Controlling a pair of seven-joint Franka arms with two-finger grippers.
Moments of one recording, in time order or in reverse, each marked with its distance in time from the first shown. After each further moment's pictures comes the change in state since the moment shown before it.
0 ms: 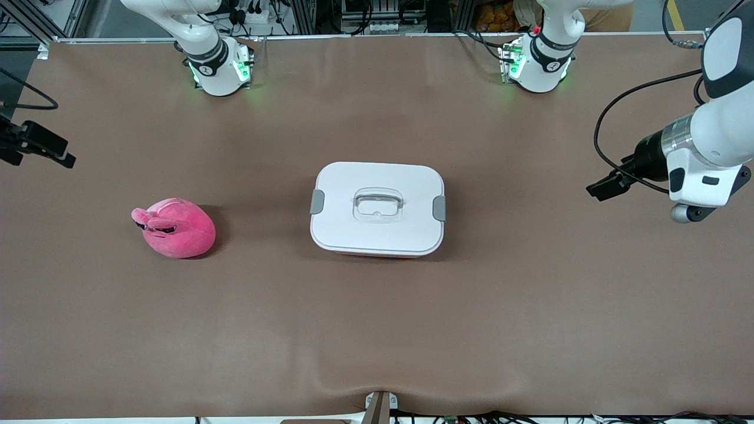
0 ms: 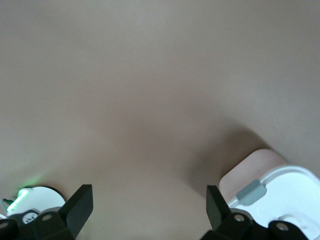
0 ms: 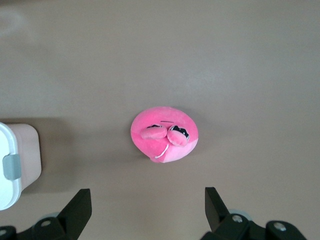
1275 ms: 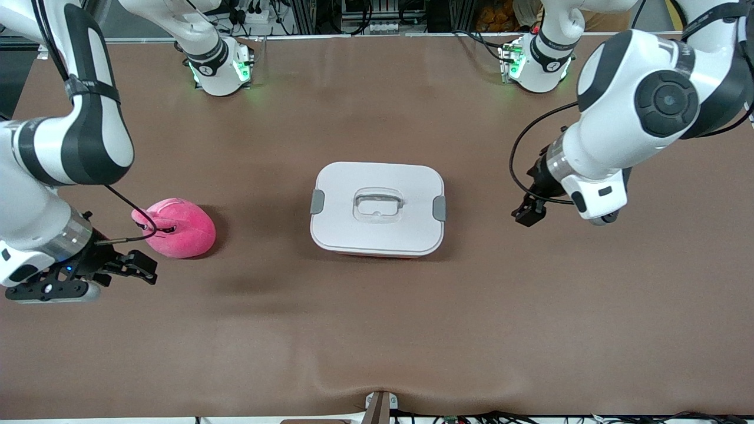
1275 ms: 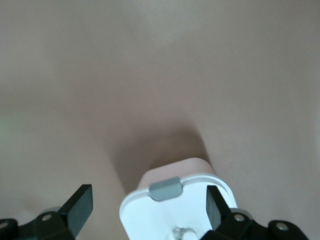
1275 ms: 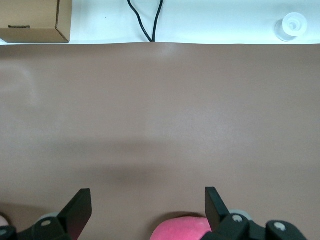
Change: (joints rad) left arm -0.242 0.089 -0.007 0.000 -0.001 0.198 -0.717; right arm 0.095 0.361 0.015 -0.004 -0.002 0.571 -0.011
